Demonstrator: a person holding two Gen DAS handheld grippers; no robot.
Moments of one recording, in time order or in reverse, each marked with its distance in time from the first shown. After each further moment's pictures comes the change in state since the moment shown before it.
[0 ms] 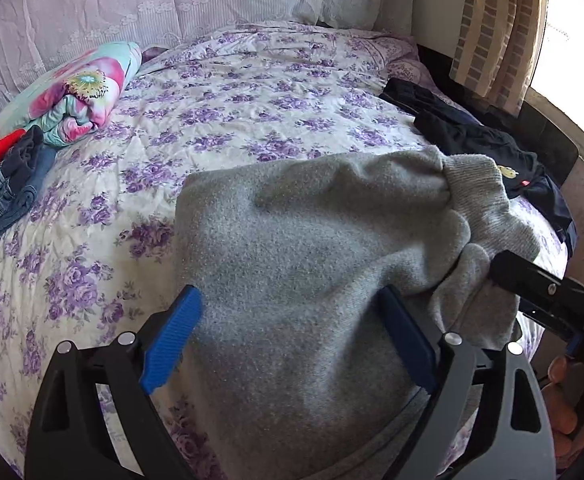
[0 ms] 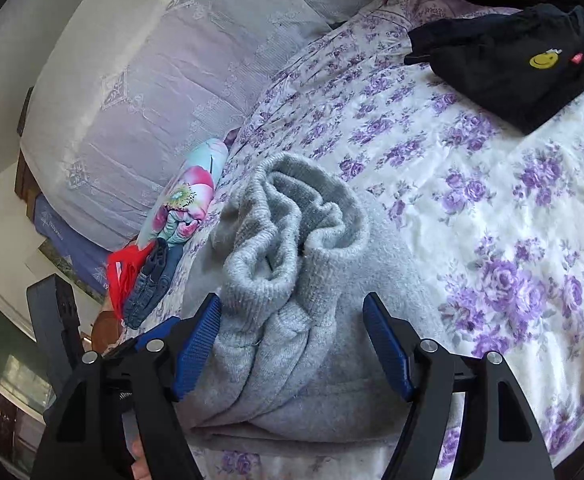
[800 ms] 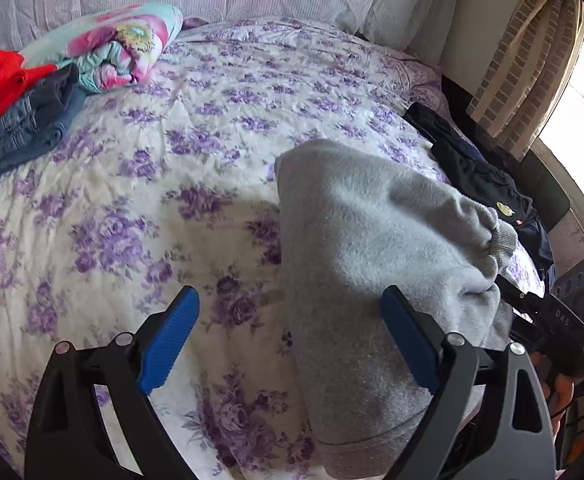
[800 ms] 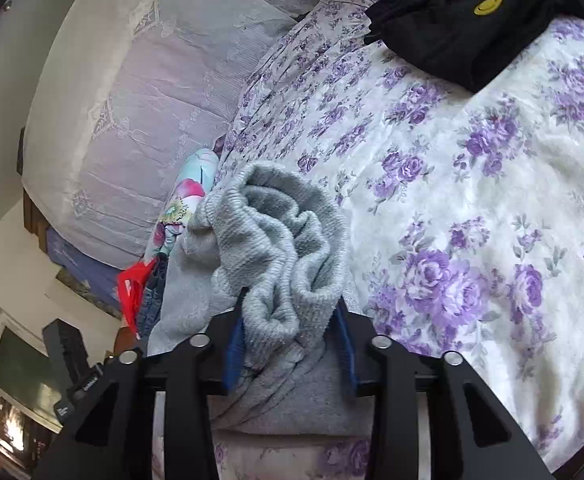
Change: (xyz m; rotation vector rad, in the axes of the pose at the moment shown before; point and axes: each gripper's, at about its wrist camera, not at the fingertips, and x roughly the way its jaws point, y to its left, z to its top) left arm -0.017 0.063 -0.014 -0.180 0.018 -0.091; right arm -0.014 -0.064 0.000 0.154 0.031 0.071
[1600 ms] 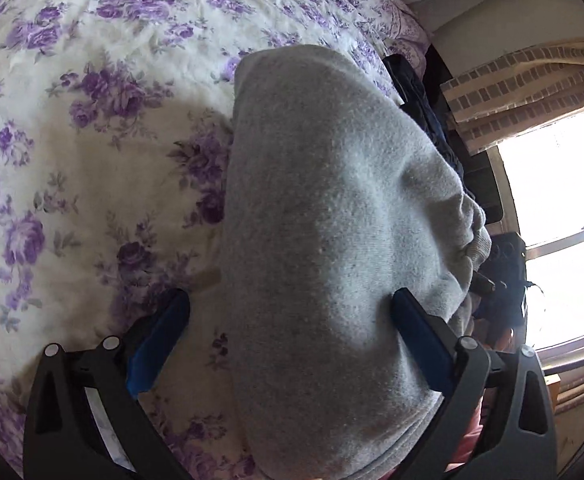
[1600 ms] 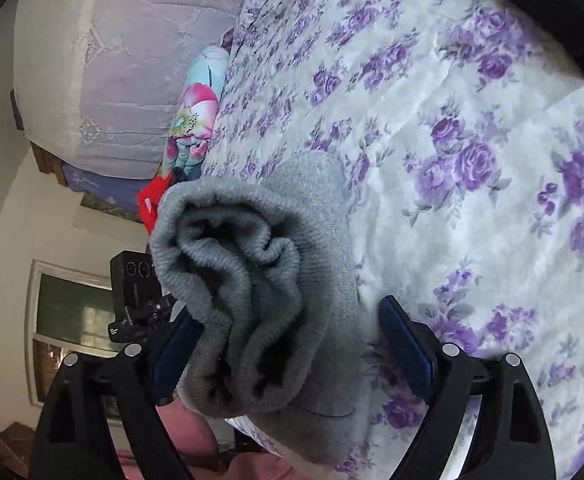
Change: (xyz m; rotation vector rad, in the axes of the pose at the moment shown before) left arm 0.081 0.030 0.014 -0.220 0.371 -0.390; right arm 0.060 -0.011 0.056 0.019 0.514 0.129
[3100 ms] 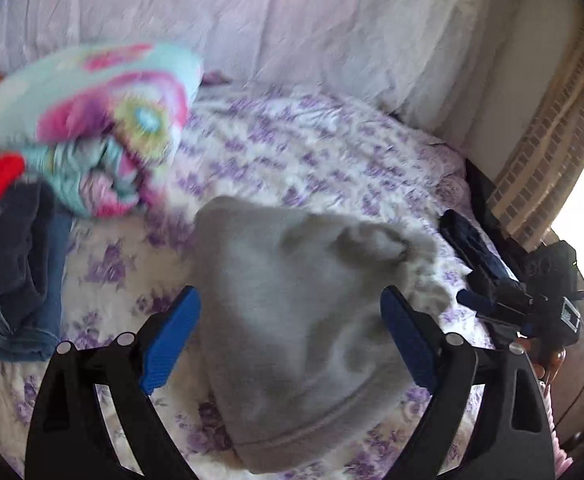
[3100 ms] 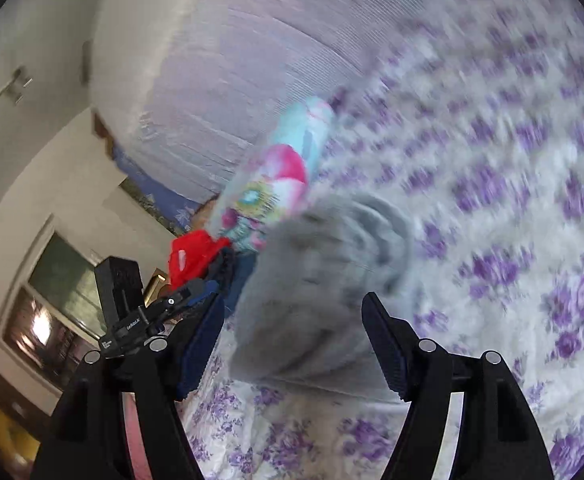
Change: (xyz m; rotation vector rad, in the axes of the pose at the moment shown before) left arm -0.112 0.014 0.144 0.224 -0.543 0.287; right arm 0.084 0.144 0.170 -0.436 -0.215 0.098
